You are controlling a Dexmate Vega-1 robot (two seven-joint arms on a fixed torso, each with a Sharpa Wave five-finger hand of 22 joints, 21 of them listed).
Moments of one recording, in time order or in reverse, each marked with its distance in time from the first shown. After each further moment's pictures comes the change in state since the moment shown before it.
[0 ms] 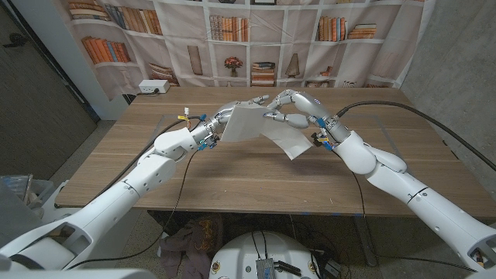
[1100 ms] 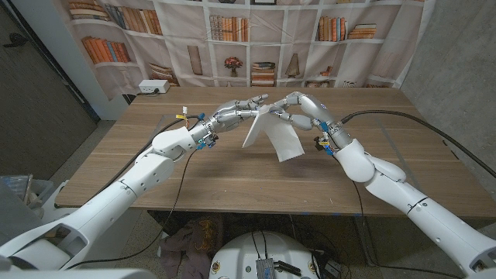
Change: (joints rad) left arm 0.007 0.015 -0.015 -0.030 -0.004 0.021 0.030; left_hand 0.000 0.000 0.011 0.011 0.004 0.028 0.033 0.031 0.037 0.002 -0.002 0.000 0.005 0.000 0.000 0.000 0.005 0.000 0.000 0.000 0.000; right arm -0.072 0.021 0.021 -0.015 -0.018 -0.079 -0.112; right_hand 0.003 0.015 0.001 -0.001 0.001 0.005 0.002 -0.004 -0.003 0.005 0.005 0.001 -0.001 0.000 0.000 0.000 0.003 0.000 0.000 0.001 0.000
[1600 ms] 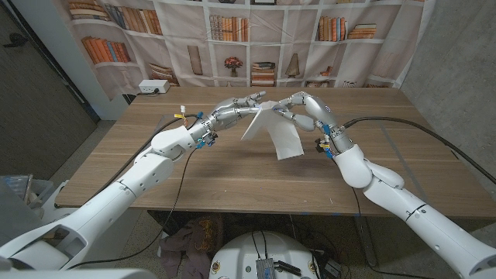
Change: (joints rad) left arm 0.011 0.000 -0.014 -0.012 0.012 -0.010 0.042; left_hand 0.000 0.000 0.004 0.004 0.000 -0.011 0.011 0.005 0.000 0.000 0.000 -0.007 0.000 0.000 0.000 0.000 0.000 0.000 0.000 0.000 0.000; right arm -0.036 0.020 0.005 -0.008 -0.044 -0.043 -0.108; right_hand 0.000 0.000 0.000 0.000 0.000 0.000 0.000 -0.001 -0.001 0.004 -0.004 0.000 -0.001 0.000 0.000 0.000 0.000 0.000 0.000 0.000 0.000
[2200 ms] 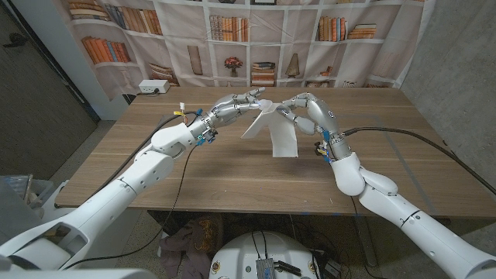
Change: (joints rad) left arm -0.018 -0.005 0.001 0.003 0.007 0.000 0.008; left_hand -0.006 0.006 0.004 0.004 0.000 -0.009 0.009 0.006 0.001 0.000 0.011 0.000 0.000 0.000 0.000 0.000 0.000 0.000 0.000 0.000 0.000; right arm -0.010 0.021 -0.035 0.029 -0.134 -0.057 -0.210; right_hand 0.000 0.000 0.003 -0.003 0.000 0.004 -0.004 -0.004 -0.004 0.003 -0.003 0.000 -0.005 0.007 0.000 0.000 0.000 0.000 0.000 0.000 0.000
